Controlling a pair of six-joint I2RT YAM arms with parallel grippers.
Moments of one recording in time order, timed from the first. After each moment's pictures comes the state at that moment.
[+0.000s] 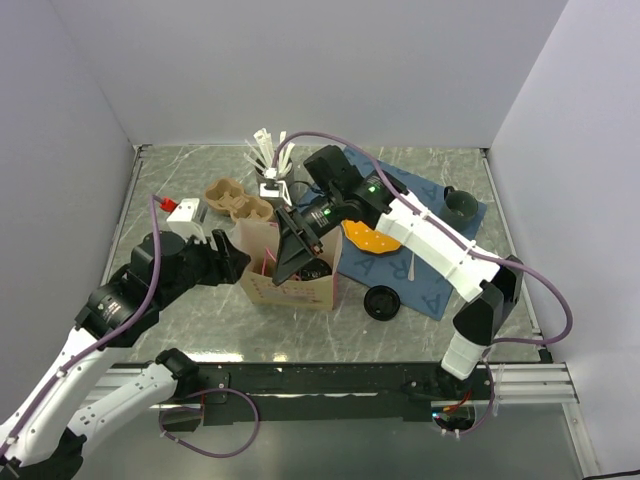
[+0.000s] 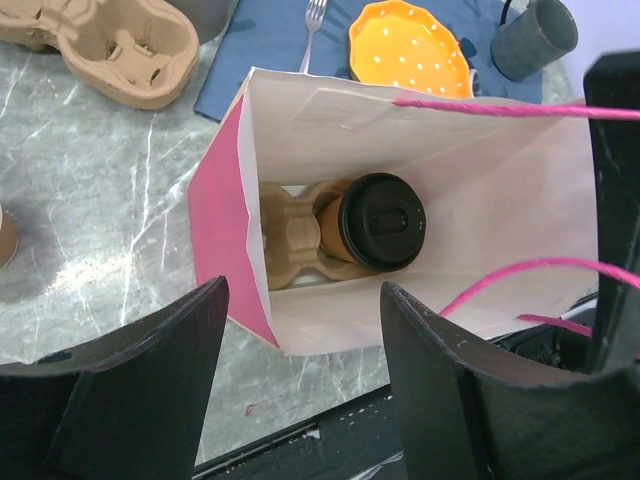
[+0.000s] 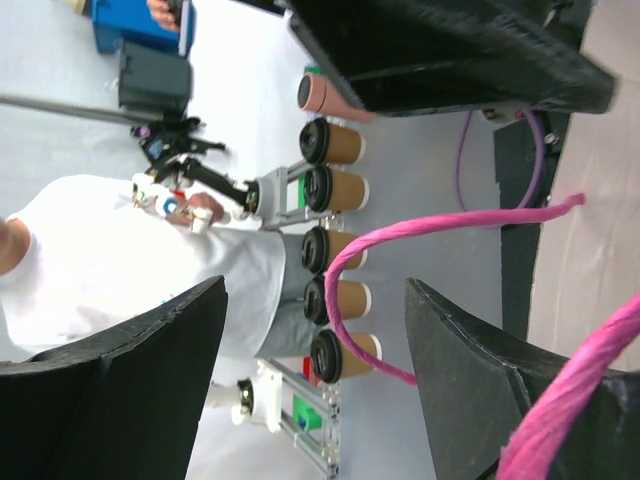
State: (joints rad) left arm -0.63 0.69 1.03 -0.77 -0.11 -0.51; right arm 0.82 1.70 1.81 -0.89 -1.21 0.38
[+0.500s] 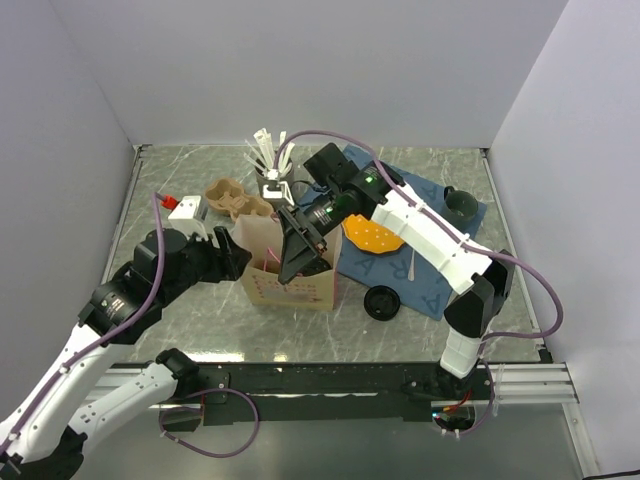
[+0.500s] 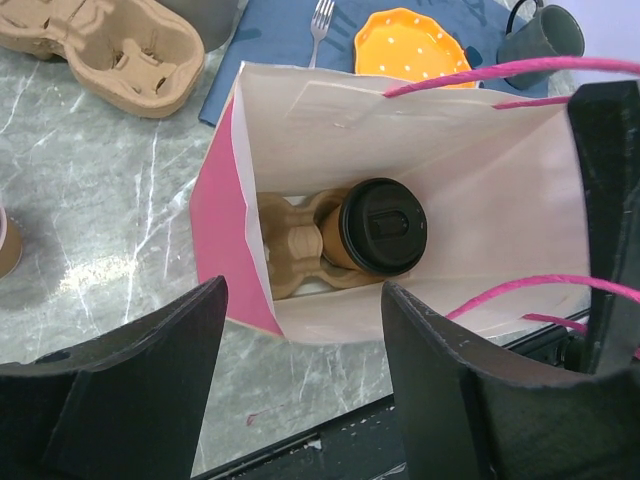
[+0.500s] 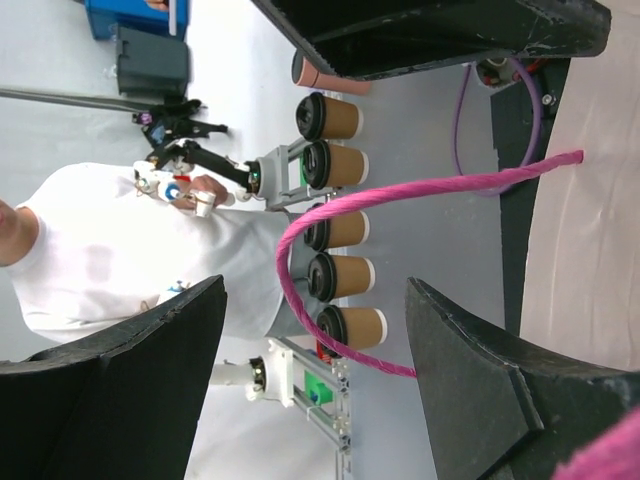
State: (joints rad) left arm -0.63 0.71 1.03 -0.74 -0.13 -0.51; right arm 0.80 1.77 1.91 -1.13 -1.22 0.23
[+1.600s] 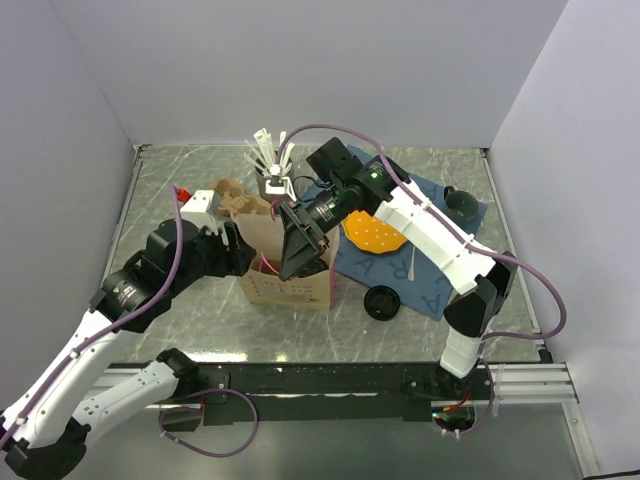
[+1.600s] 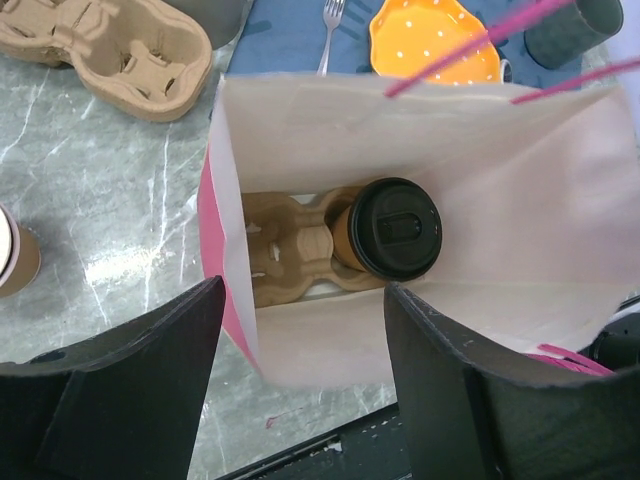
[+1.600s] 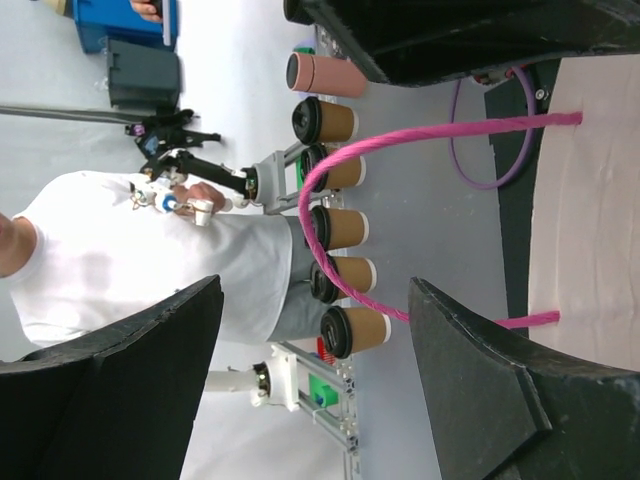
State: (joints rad) left arm -0.63 0.78 1.05 -0.74 -0.13 -0.46; right arm 0.79 1.77 1.98 -1.19 -1.18 0.24
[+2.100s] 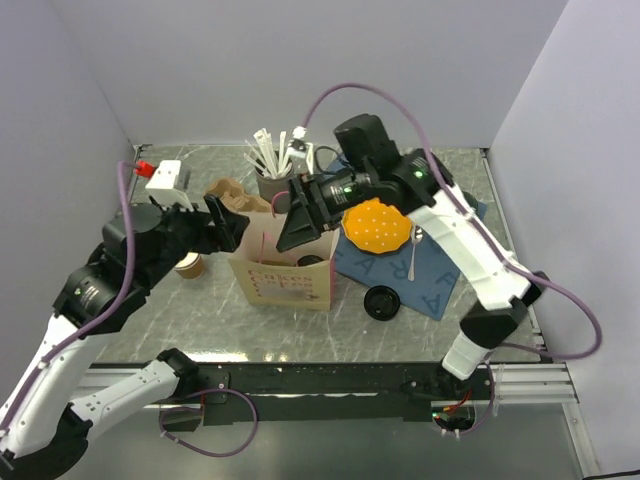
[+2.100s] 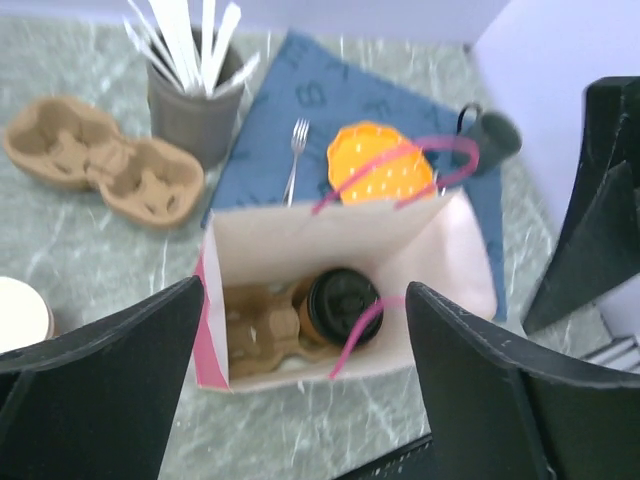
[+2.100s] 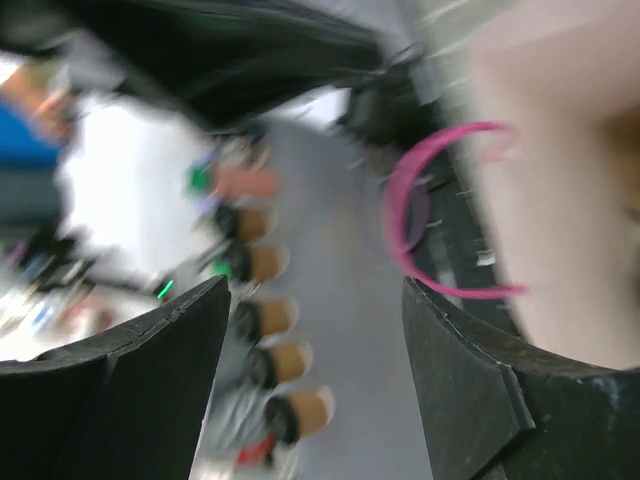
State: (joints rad) left arm -0.63 0.83 1.31 -0.74 -0.17 -0.43; right arm 0.78 1.68 2.12 -1.11 -0.86 0.39
